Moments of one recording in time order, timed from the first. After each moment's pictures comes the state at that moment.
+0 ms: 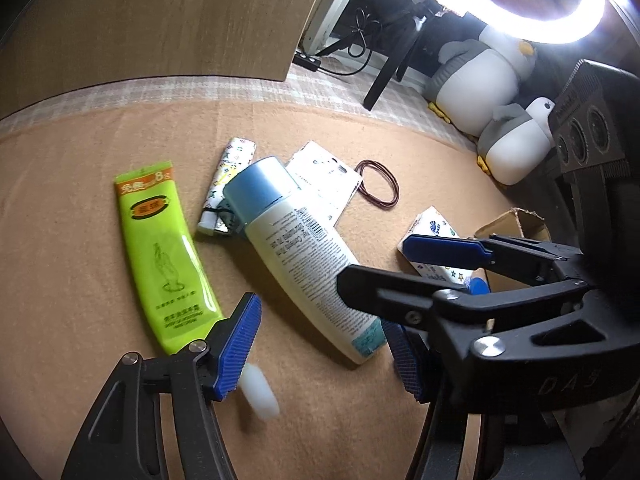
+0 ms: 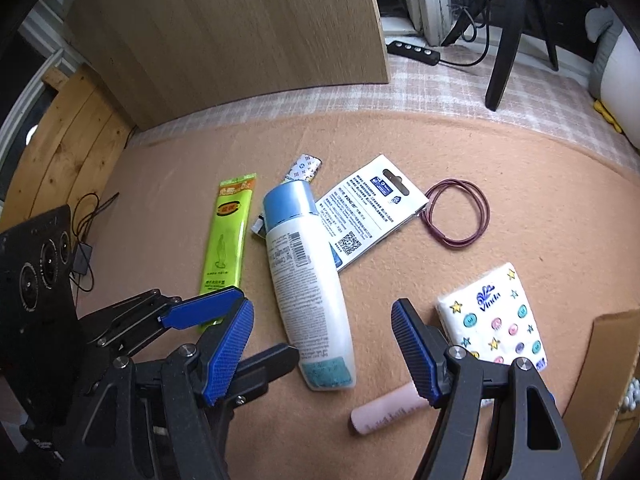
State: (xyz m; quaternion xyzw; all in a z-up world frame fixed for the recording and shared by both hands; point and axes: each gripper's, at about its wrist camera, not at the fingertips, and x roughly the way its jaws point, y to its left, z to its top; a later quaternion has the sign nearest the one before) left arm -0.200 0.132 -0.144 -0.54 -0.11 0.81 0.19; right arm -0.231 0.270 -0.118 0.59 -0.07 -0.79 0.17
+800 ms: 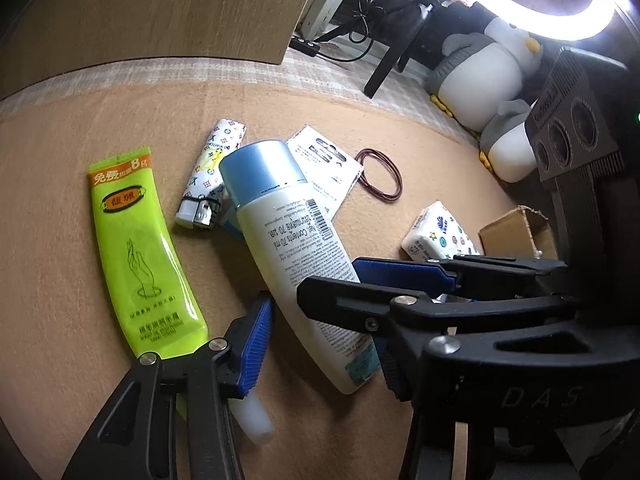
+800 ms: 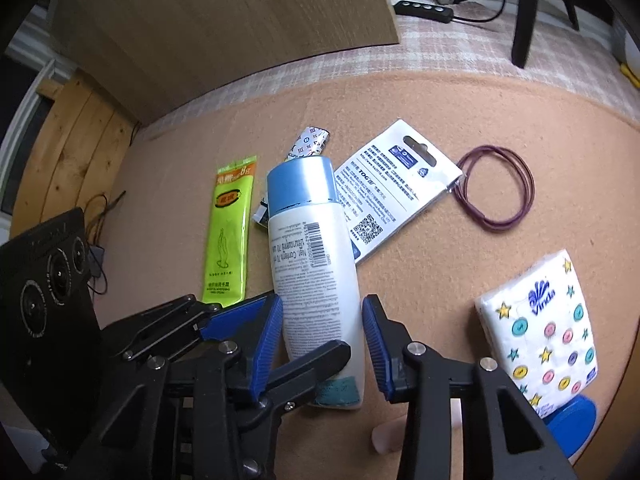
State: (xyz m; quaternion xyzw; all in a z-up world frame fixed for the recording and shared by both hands) left arm -0.203 0.138 -0.160 -0.55 -0.13 0.80 0.20; right arm -0.237 0.270 -0.140 0.61 -0.13 -0.76 0.20
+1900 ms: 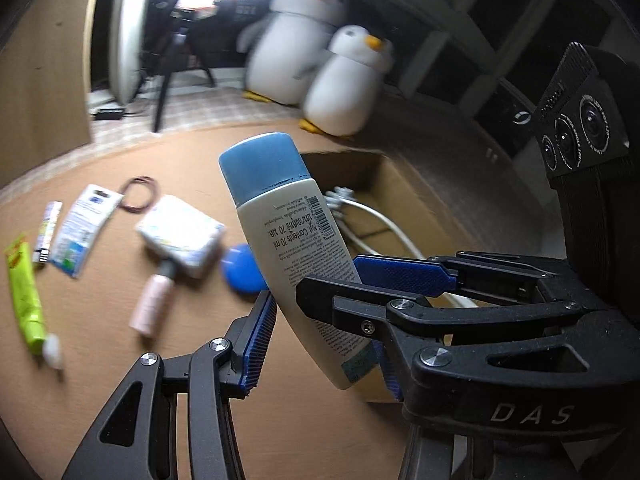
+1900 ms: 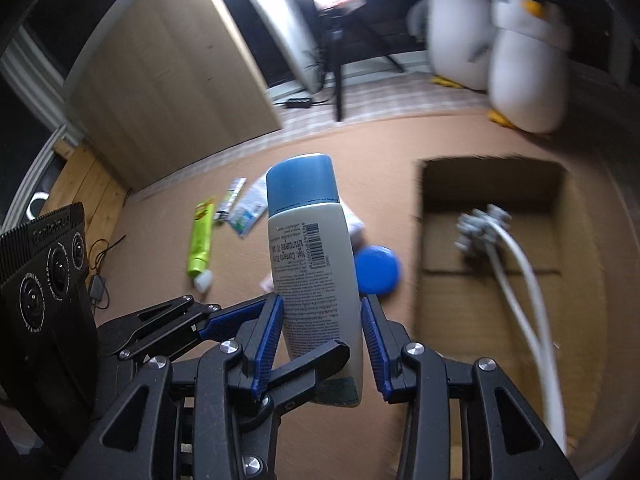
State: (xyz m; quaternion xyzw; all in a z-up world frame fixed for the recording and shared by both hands) left arm -0.086 0.326 -0.069 -0.48 -0.03 0.81 0.34; right arm -0.071 0.424 -0.048 0.51 -0.16 -0.84 0.07
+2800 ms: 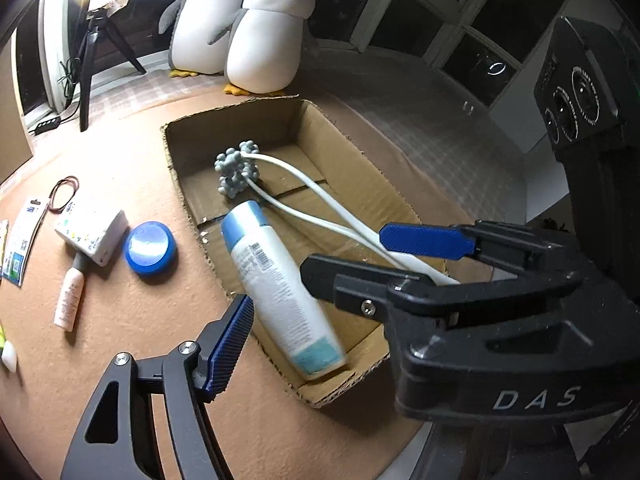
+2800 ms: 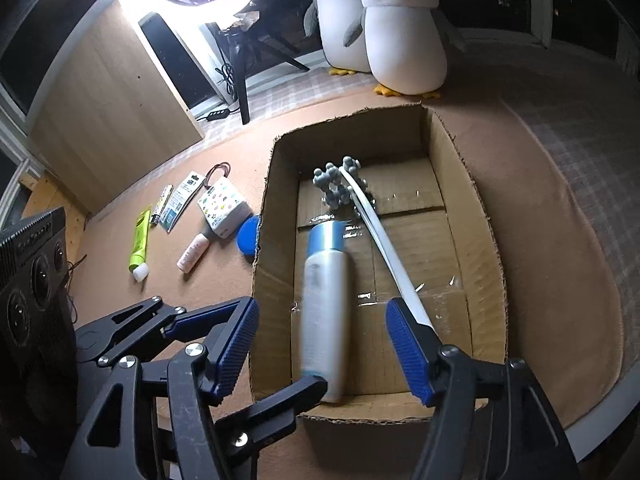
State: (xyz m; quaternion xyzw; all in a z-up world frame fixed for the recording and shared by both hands) left arm -0.045 0.403 -0.082 -0.50 0.04 0.78 0.38; right arm -0.011 0.495 -0.062 0.50 -0.17 -0.85 -0.01
